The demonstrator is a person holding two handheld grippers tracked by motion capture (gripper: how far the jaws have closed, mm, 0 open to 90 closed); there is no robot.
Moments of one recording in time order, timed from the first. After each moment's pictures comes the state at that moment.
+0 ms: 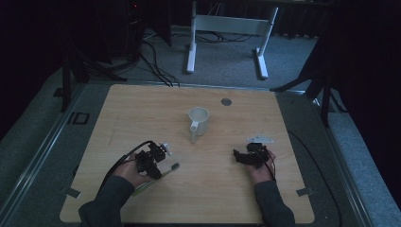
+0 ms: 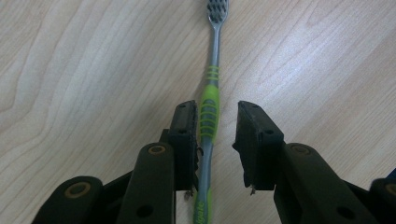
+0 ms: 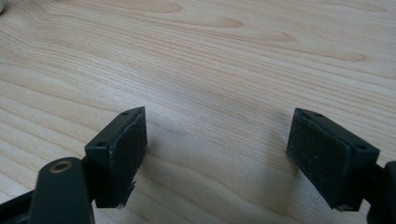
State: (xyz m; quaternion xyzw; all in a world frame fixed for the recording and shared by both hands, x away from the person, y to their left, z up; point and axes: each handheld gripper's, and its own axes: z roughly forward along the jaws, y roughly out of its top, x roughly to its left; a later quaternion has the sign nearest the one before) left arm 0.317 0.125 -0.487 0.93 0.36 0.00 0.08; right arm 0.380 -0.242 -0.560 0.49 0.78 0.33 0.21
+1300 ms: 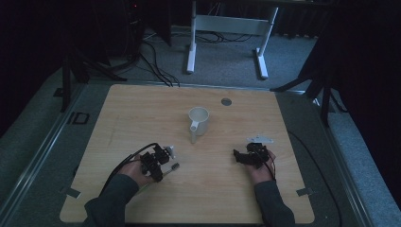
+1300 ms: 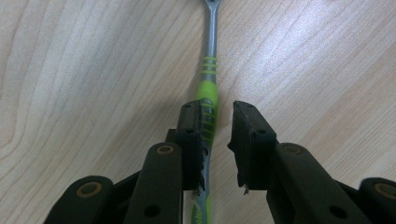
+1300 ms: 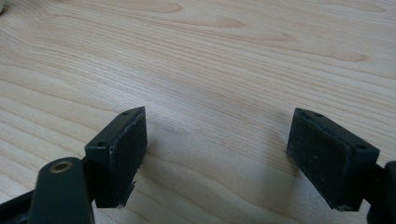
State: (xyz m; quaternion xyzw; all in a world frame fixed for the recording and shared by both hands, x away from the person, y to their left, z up) left arm 0.324 0.114 -0.504 0.94 0.34 -0.02 0.03; right arm 0.380 -0.242 -0.560 0.49 0.78 0.33 0.21
